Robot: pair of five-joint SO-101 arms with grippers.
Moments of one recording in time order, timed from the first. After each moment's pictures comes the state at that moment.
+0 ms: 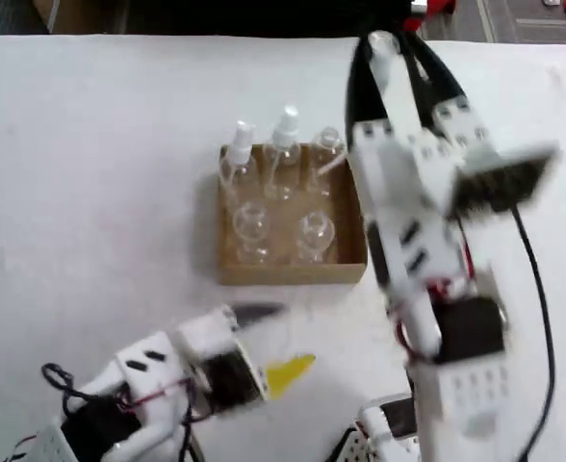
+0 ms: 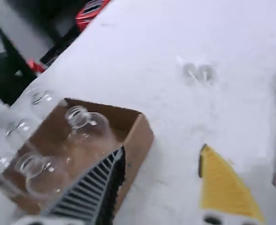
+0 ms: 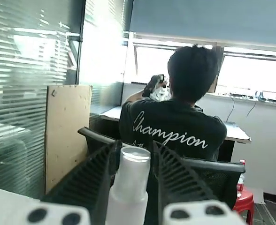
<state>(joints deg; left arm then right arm) 44.2 -104.6 76.9 60.8 -14.6 -16.6 -50.9 22.9 21.8 7.4</state>
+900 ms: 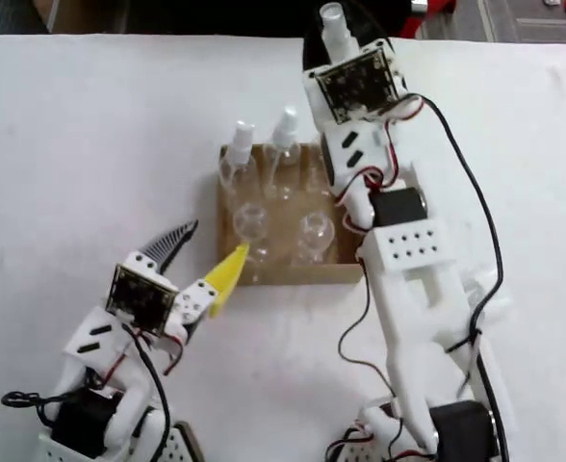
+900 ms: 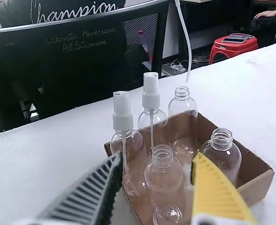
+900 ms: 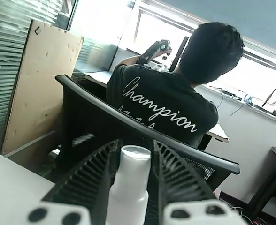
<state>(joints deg) 16.0 -103.9 77.4 50.0 -6.5 -16.4 -19.6 23.4 -4.7 24.1</state>
